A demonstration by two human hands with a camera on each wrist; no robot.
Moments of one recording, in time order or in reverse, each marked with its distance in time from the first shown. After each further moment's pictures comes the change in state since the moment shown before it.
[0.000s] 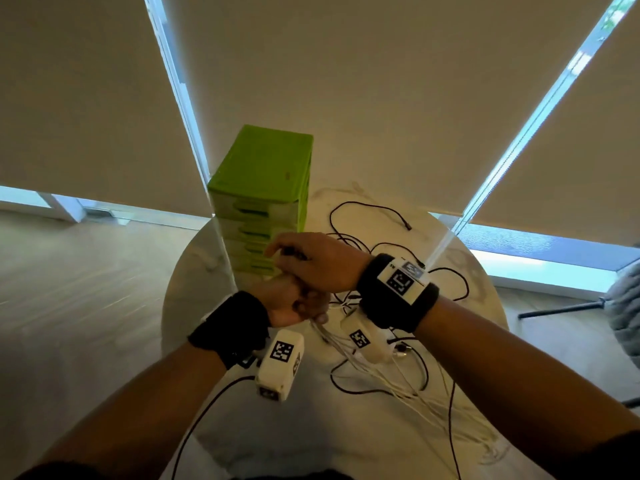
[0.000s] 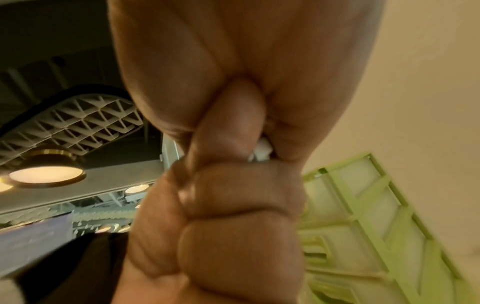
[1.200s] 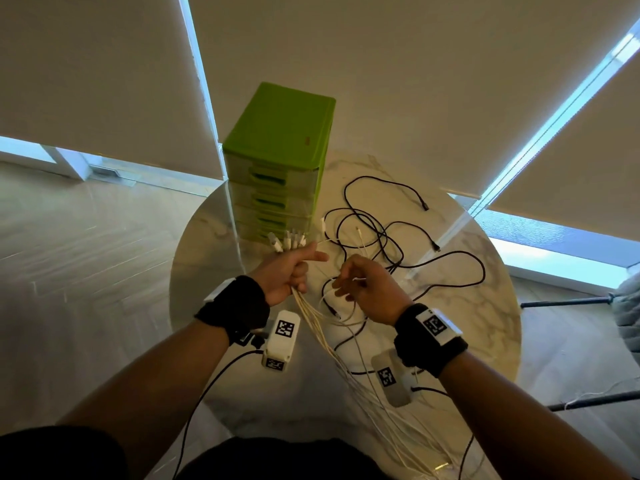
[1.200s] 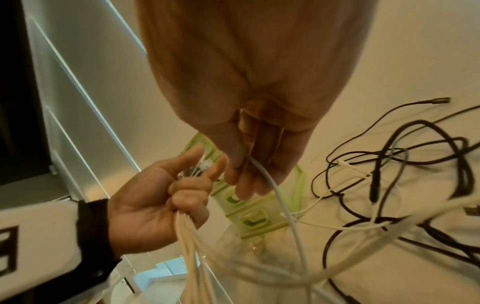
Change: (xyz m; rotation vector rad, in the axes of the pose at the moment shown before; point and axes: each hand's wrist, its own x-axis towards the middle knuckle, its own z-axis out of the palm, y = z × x) left_hand 0.009 -0.030 -0.051 -0.041 0.355 0.033; right_hand -0.051 0.084 0.076 0.407 0.225 0.375
